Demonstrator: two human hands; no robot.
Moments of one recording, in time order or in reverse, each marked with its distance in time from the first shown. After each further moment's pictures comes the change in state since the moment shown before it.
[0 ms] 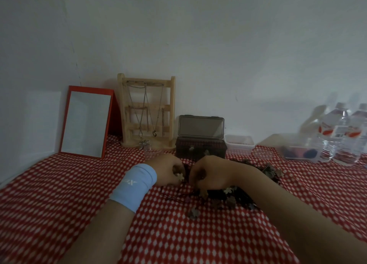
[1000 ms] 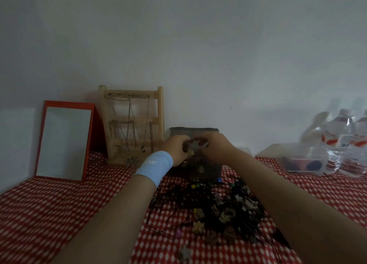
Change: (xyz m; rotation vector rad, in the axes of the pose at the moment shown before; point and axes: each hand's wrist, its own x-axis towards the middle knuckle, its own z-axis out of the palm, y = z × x) left_hand 0.129 0.008 -0.030 -0.164 0.348 -0.021; right_hand 0.067 0.074 -0.068 0.081 0.531 0.259
